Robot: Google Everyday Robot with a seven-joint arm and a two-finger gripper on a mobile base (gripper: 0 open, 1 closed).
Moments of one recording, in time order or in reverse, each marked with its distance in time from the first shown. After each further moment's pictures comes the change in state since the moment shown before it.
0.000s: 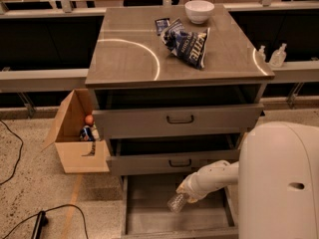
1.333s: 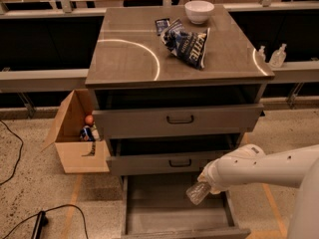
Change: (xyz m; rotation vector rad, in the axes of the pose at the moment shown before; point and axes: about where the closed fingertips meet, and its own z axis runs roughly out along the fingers) arm 0.015 0.008 -0.170 -0.045 0.171 0.105
